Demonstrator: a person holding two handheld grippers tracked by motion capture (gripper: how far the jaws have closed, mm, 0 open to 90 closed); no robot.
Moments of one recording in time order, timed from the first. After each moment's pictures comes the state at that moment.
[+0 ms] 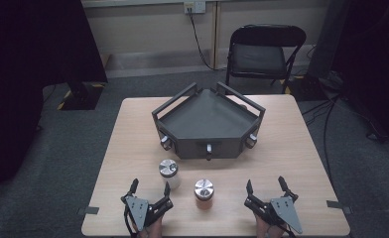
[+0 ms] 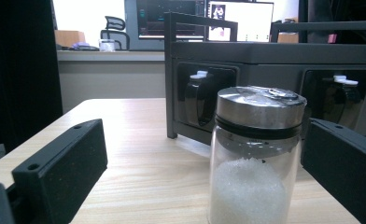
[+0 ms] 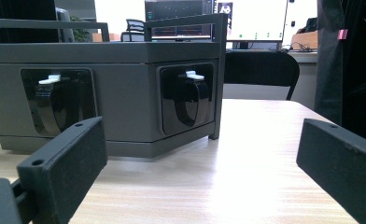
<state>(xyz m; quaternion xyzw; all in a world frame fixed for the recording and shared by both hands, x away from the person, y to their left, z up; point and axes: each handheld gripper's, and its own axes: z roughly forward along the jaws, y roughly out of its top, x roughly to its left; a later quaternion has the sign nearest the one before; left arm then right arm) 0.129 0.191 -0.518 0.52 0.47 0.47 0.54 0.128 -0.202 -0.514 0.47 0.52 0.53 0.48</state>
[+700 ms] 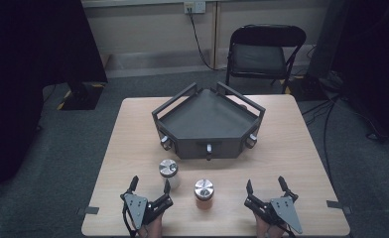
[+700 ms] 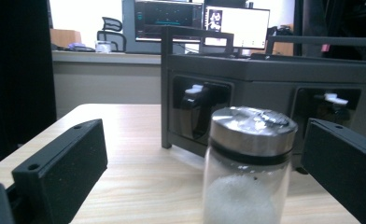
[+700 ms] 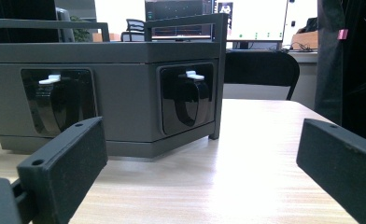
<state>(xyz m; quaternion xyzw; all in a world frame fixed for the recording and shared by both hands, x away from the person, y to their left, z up) 0.132 0.192 -0.504 0.51 0.47 0.46 0.56 0.129 -0.202 -0.514 0.47 0.52 0.53 0.48</state>
